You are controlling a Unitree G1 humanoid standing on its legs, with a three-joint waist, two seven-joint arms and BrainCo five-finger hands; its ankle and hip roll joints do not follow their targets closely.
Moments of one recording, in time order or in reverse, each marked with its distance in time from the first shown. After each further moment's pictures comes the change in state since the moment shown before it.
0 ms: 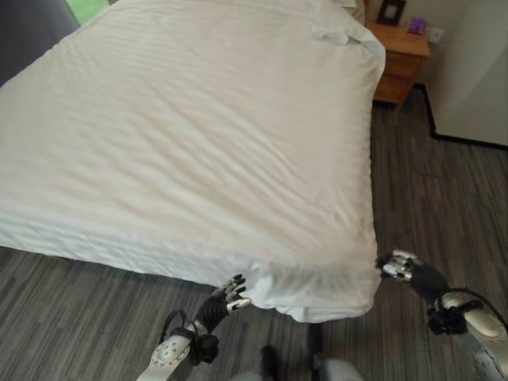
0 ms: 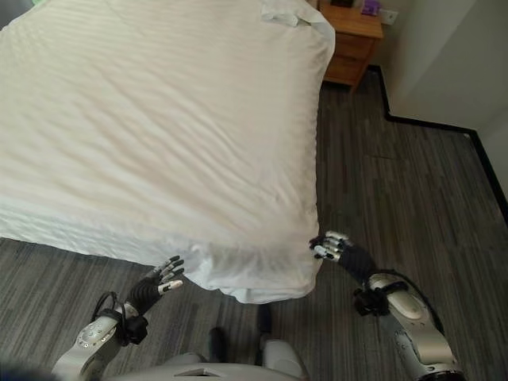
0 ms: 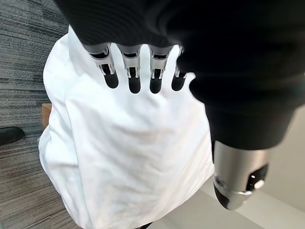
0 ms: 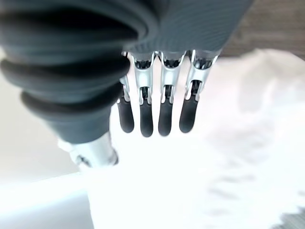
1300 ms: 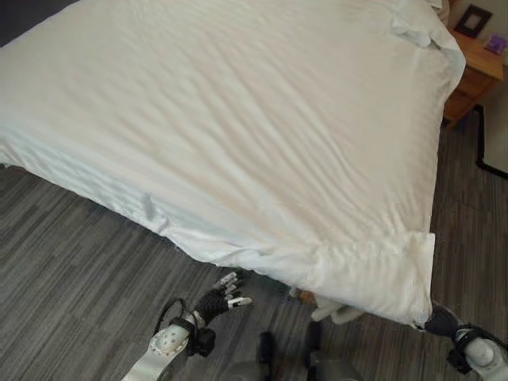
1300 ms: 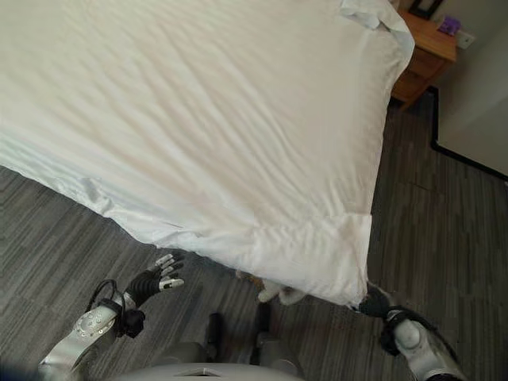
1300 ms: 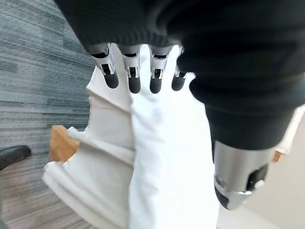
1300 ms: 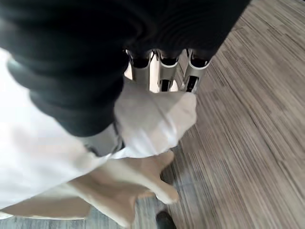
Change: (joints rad) left arm -0.085 0.129 -0.082 0.018 0.011 -0.044 0.067; right arm -0.077 0.067 0.002 0.728 -0.915 -0.259 -0.200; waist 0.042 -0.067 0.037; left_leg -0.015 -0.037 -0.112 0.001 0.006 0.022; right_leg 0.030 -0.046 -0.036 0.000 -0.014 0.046
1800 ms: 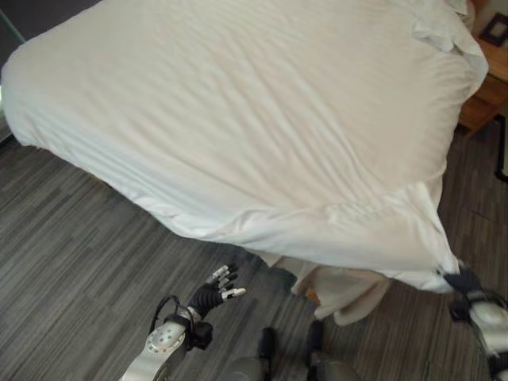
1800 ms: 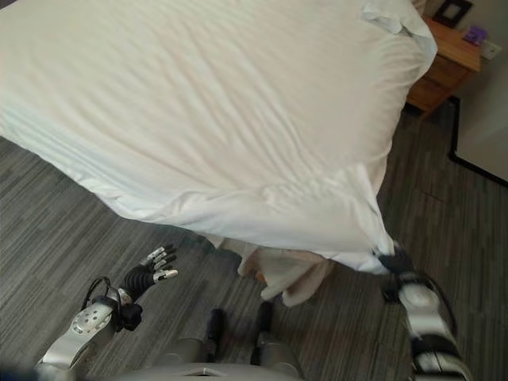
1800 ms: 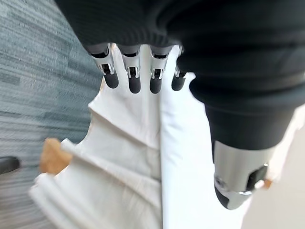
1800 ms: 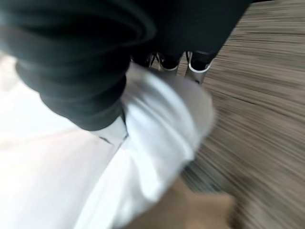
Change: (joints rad) left arm 0.035 -0.021 0.030 -0.007 -0.019 0.001 0.037; right arm 0.055 -0.024 -0.207 -0.262 0.406 0.048 -0.031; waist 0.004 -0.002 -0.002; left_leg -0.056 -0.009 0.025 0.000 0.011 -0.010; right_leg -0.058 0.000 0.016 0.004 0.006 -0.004
